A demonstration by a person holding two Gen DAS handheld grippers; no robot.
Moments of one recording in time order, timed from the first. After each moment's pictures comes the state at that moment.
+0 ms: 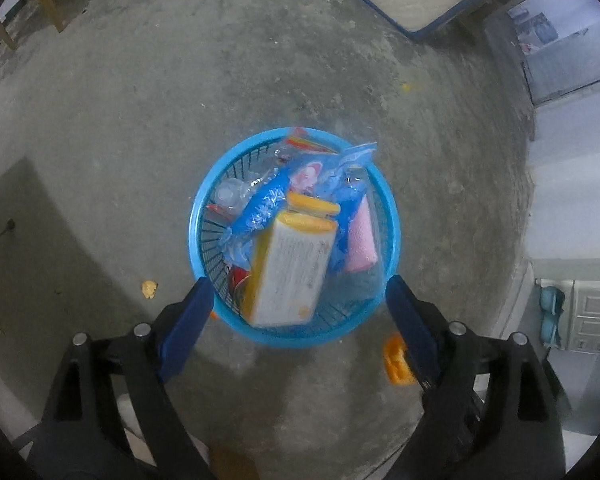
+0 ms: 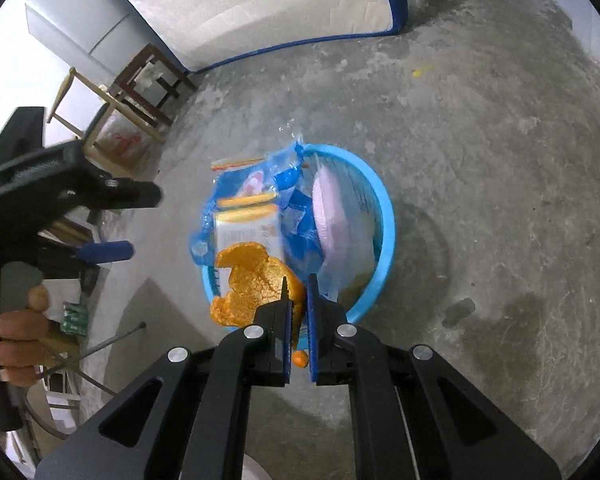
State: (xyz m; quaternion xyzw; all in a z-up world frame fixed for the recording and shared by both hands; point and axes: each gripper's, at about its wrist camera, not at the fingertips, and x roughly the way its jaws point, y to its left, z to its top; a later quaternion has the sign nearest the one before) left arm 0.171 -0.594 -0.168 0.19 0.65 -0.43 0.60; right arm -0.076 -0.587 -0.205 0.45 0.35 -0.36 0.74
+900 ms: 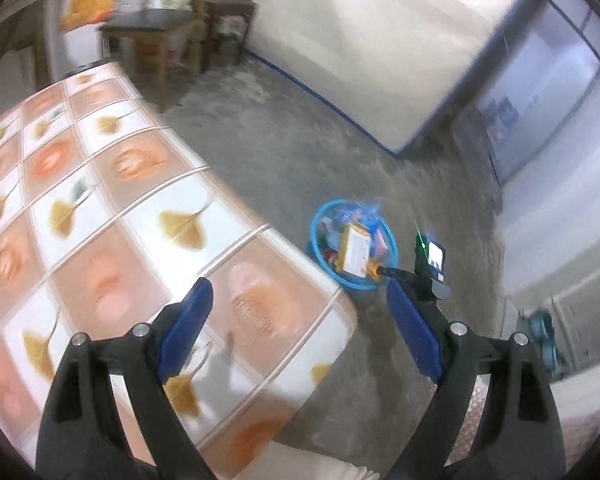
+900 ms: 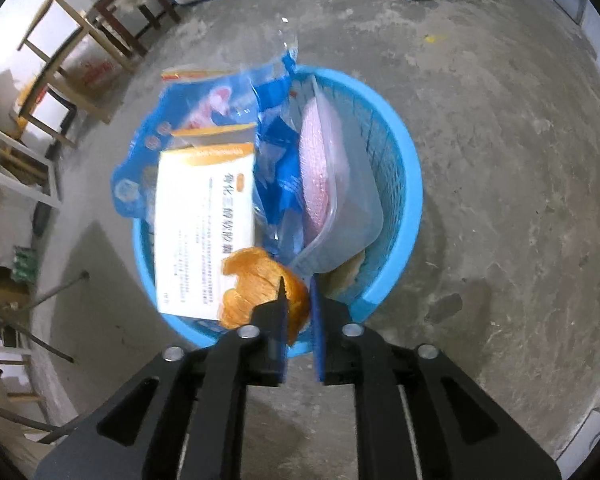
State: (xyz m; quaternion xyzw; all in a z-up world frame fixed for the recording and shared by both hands) left arm 0.181 -0.212 0.039 0.06 0.47 -0.46 0.75; right arm -0.021 -0.602 -0.276 0.40 0.47 -0.35 0.71
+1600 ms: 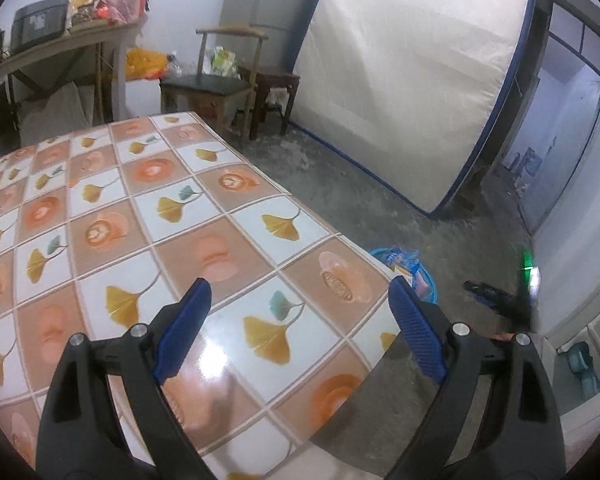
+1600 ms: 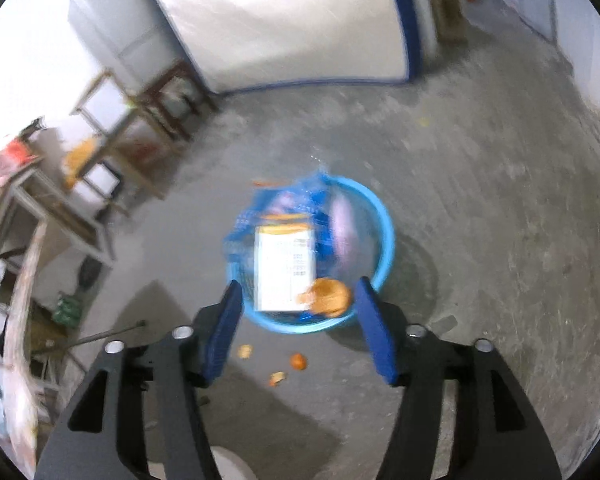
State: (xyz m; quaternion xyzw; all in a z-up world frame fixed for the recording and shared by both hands) left arm 0.142 -0.107 0.034 0.03 0.35 -0.41 0.84; right arm -0.093 -0.514 -0.118 0.37 0.31 -0.37 0.80
